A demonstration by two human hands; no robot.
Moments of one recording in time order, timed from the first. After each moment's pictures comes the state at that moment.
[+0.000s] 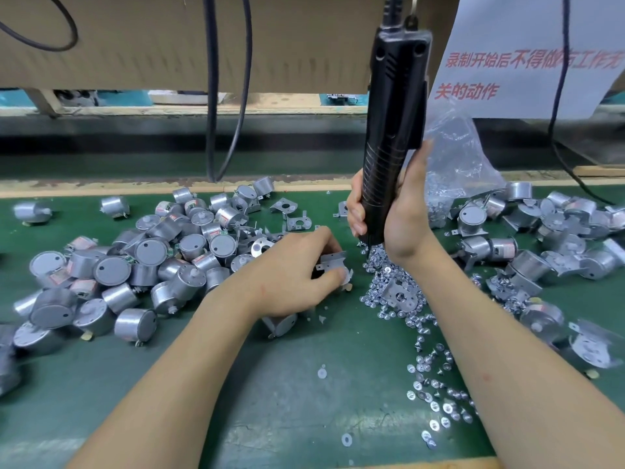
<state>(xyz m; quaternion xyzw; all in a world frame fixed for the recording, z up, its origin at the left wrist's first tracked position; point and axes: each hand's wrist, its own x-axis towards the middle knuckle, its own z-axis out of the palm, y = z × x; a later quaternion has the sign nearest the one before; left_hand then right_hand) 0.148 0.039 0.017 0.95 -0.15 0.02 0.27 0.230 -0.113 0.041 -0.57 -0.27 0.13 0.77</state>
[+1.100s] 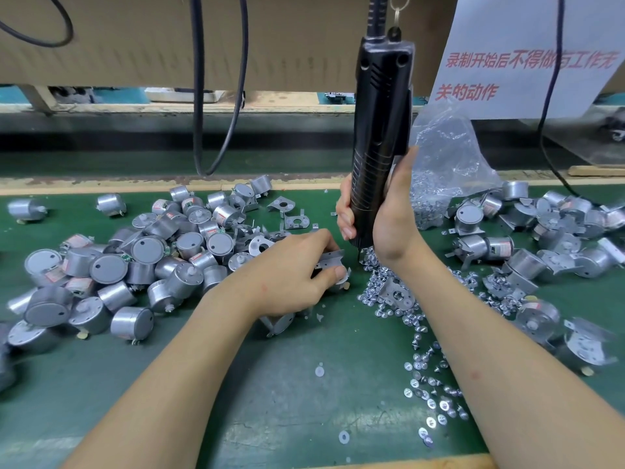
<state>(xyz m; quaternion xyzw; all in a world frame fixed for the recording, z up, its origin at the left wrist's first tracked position) 0.149 0.038 0.014 0.96 -0.15 0.00 0.25 0.227 -0.105 0.036 -0.57 -0.27 0.14 0.77</state>
